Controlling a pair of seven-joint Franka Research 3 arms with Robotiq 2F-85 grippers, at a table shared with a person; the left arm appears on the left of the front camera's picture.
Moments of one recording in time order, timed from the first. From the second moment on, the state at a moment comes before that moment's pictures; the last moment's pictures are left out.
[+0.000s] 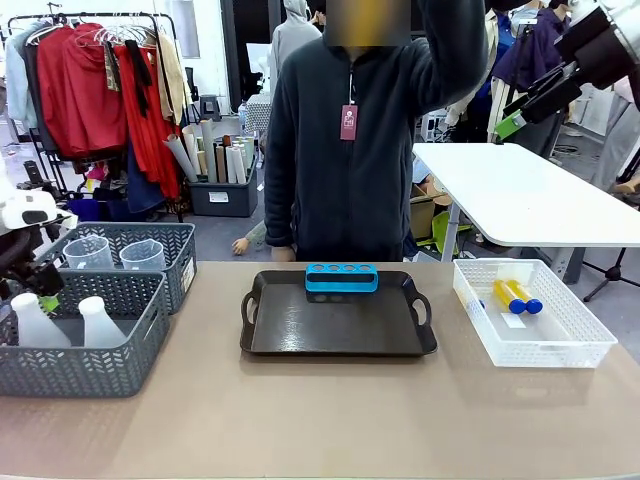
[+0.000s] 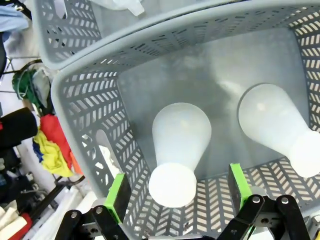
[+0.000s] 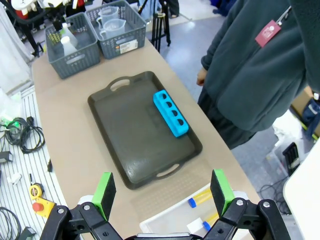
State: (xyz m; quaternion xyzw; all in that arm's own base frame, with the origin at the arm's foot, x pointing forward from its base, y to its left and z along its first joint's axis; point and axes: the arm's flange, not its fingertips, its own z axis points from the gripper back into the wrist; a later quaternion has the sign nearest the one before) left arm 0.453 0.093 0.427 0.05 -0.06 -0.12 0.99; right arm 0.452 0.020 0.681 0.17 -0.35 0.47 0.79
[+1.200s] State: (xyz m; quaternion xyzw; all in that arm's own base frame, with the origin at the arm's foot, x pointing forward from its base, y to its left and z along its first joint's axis) left arm 0.456 0.102 0.423 0.06 -0.07 -0.12 0.99; right arm 0.452 0.020 0.681 0.17 -0.35 0.47 0.79
